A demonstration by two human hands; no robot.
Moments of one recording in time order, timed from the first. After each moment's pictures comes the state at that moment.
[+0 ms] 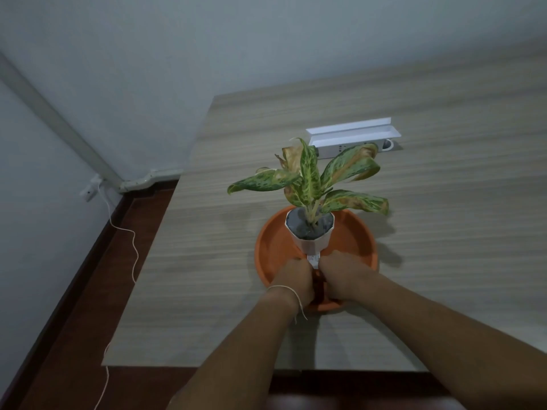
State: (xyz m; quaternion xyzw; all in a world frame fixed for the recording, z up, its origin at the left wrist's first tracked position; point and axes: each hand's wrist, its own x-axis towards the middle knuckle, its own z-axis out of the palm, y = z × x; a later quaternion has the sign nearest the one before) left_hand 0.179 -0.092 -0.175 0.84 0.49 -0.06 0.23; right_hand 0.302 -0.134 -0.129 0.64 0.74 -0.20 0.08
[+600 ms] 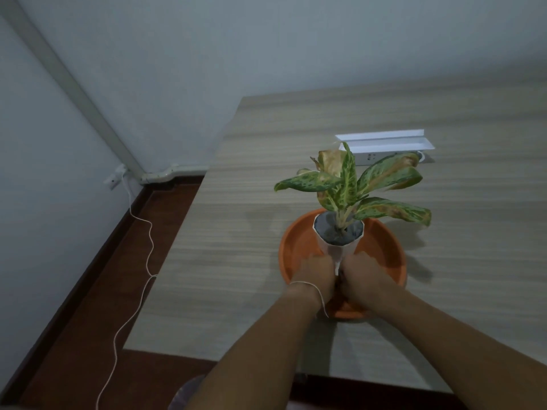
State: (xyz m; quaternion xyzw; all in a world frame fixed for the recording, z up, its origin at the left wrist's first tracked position) left_hand 0.171 -0.086 -0.156 0.85 0.50 -0.03 0.19; right_hand 0.288 -0.126 -0.142 0.71 0.68 -0.19 -0.01
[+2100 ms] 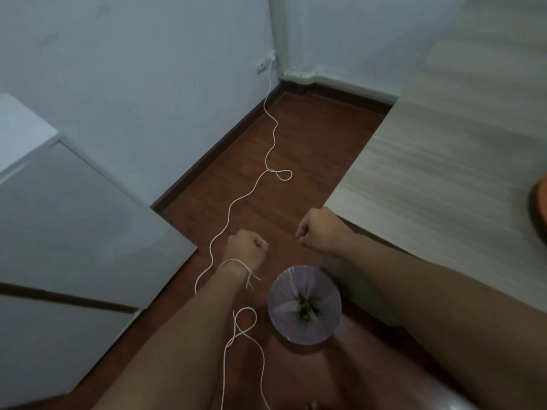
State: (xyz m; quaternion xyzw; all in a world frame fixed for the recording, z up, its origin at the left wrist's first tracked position) left_hand -0.340 -0.238 -0.226 0.43 0.84 0.18 0.29; right_hand -0.170 -0.138 -0.219 0.45 0.83 -0.33 -0.01
